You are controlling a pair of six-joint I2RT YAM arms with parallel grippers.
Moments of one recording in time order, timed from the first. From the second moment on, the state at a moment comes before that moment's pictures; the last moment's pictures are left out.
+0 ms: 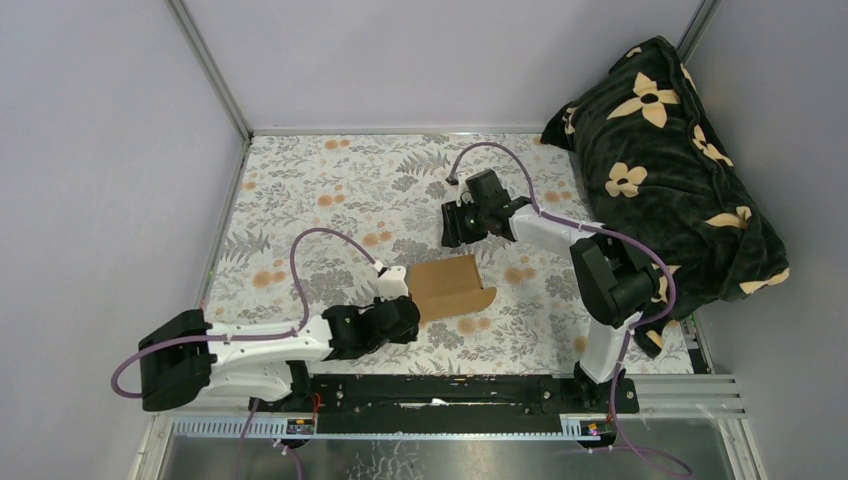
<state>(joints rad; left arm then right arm) -1.19 1.15 0.53 -0.26 -0.39 -0.98 0.55 1.84 1.20 -0.23 -0.27 0.22</state>
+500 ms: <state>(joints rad) -1.16 1.30 0.53 -0.19 -0.53 -1.02 0.55 1.81 1.03 -0.19 -0.29 0.20</state>
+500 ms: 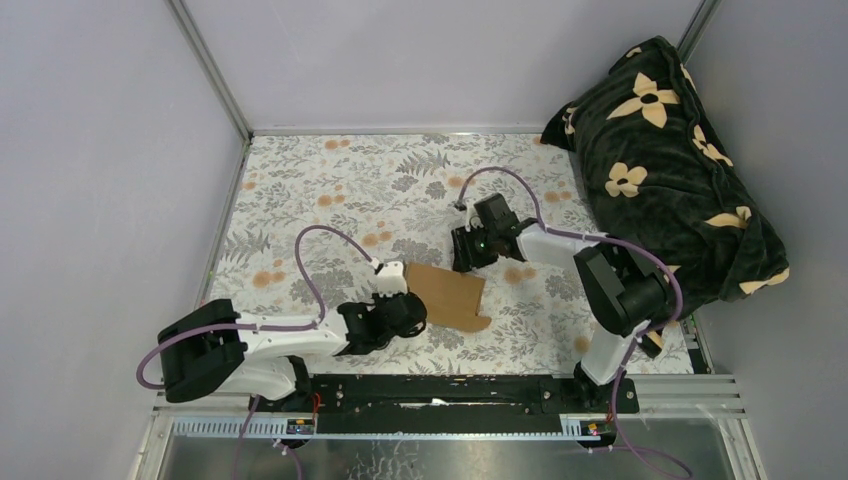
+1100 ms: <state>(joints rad) -1.03 1.31 0.55 -0.15 -0.53 -0.96 0.73 1.47 0.68 -0.21 -0.19 0.33</state>
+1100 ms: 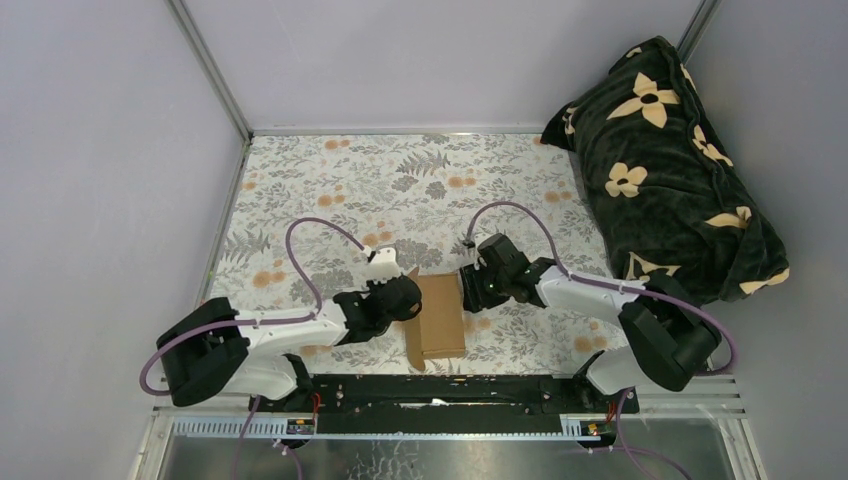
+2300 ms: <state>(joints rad) -1.04 1.34 0.50 -0.05 -0.45 -0.98 0.82 1.32 0.69 -0.25 -0.07 0.46</state>
